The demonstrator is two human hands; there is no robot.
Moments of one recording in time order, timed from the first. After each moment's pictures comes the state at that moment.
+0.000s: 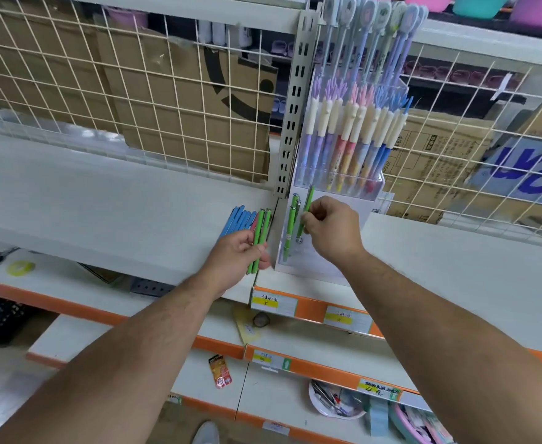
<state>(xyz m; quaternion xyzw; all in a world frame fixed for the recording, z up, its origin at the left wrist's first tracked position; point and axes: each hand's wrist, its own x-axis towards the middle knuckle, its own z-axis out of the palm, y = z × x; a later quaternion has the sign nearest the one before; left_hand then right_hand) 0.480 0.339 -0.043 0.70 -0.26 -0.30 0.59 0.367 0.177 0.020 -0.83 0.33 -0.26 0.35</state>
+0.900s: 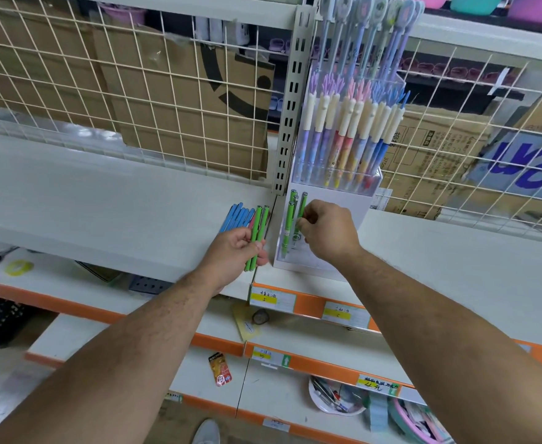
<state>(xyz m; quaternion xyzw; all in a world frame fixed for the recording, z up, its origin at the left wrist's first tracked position) 0.482 0.339 -0.046 0.69 -0.26 -0.30 0.60 0.363 0.180 0.018 -0.89 0.31 -0.20 0.27</state>
